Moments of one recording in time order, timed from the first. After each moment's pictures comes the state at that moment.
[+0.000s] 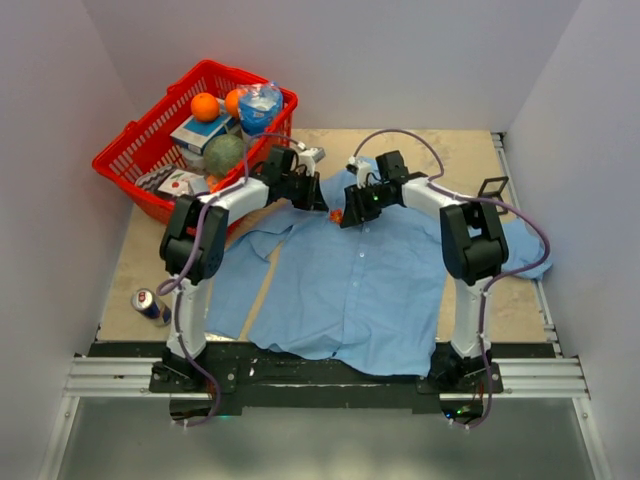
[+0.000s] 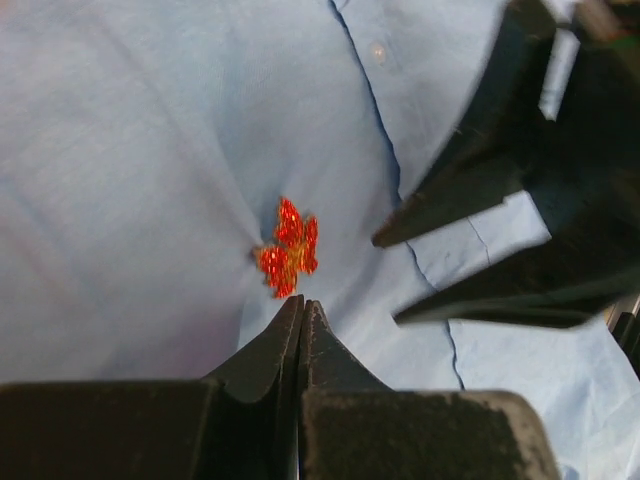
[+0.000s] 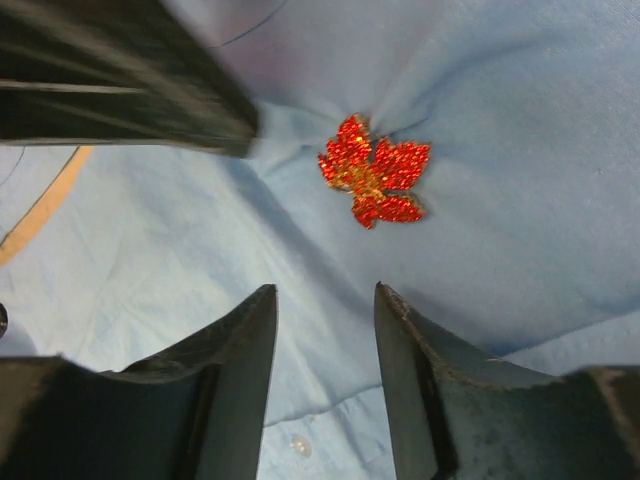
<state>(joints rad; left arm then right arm) -0.40 2.17 1.57 -0.17 0.62 -0.23 0.32 2.07 1.47 -0.41 -0.65 -0.04</state>
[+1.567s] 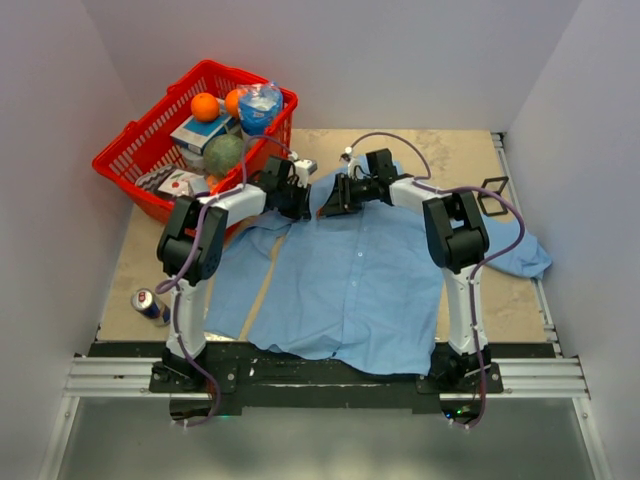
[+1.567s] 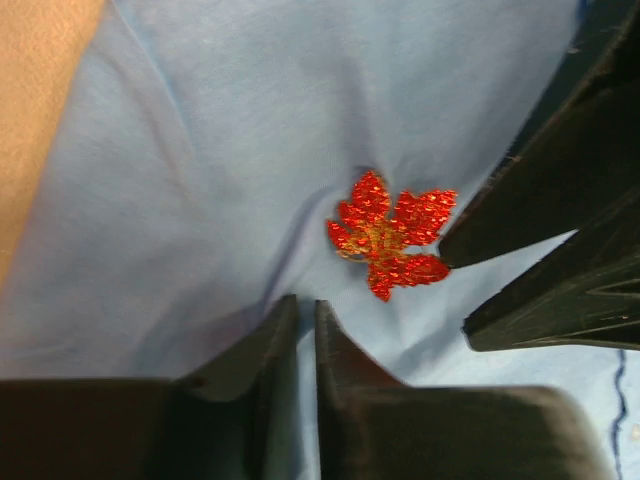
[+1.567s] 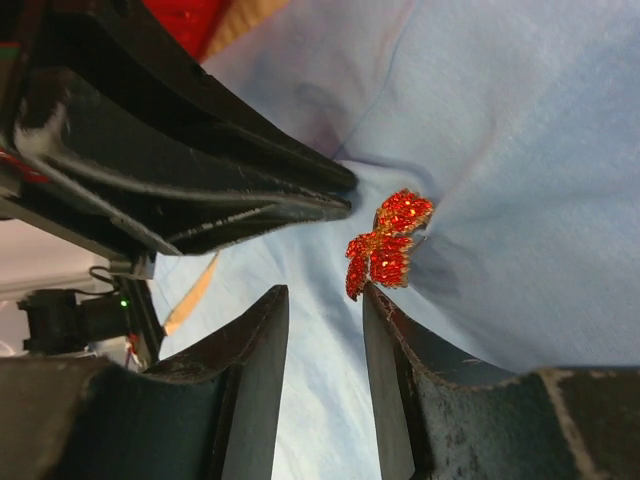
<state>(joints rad) -0.39 2.13 1.46 -0.21 0.35 -0.08 0.34 2.26 1.60 -0.16 -0.86 0.38</state>
